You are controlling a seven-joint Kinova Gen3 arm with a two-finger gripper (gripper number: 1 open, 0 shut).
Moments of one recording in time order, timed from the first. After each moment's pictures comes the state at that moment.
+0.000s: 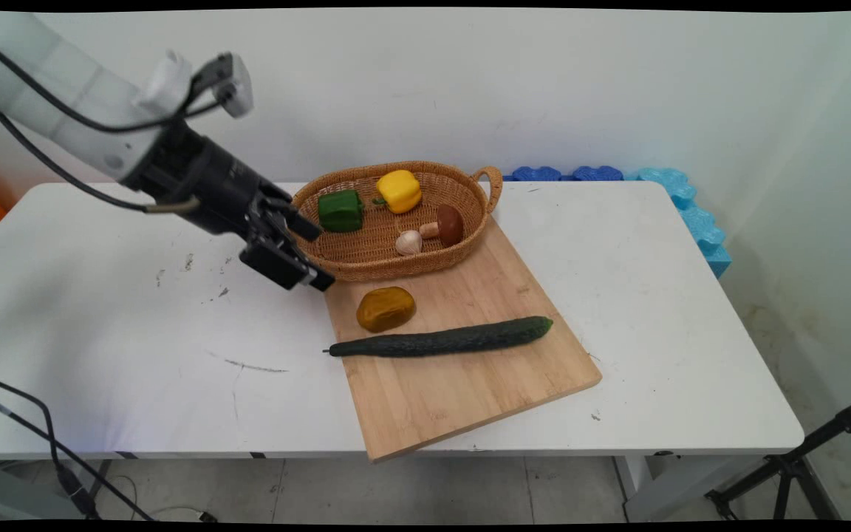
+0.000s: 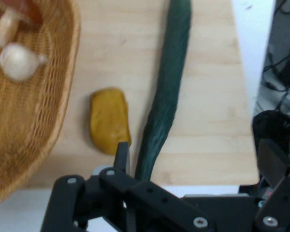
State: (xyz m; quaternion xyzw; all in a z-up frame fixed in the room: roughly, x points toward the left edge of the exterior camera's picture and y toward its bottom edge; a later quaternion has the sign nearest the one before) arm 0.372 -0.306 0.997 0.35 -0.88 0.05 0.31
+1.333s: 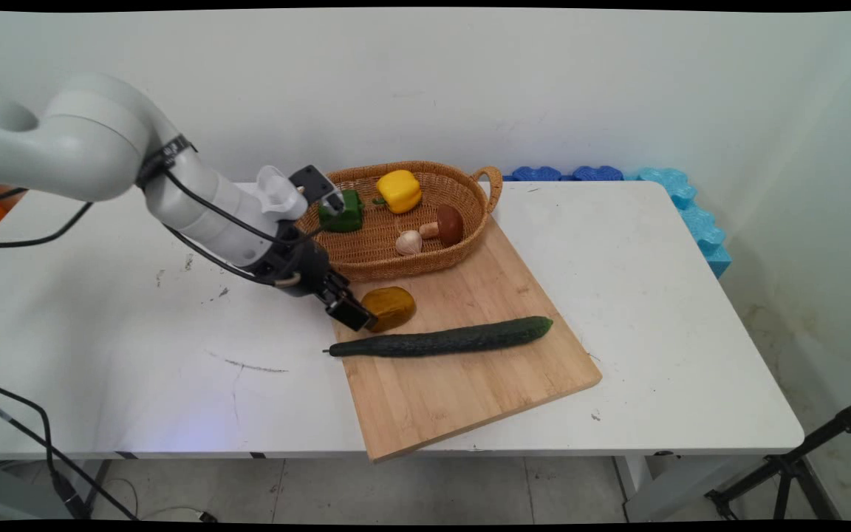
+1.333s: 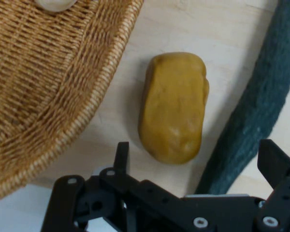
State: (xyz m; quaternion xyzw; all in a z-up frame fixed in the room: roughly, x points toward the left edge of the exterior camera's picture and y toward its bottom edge) arm 0.328 -0.353 0.867 0.46 -0.85 0.07 0.25
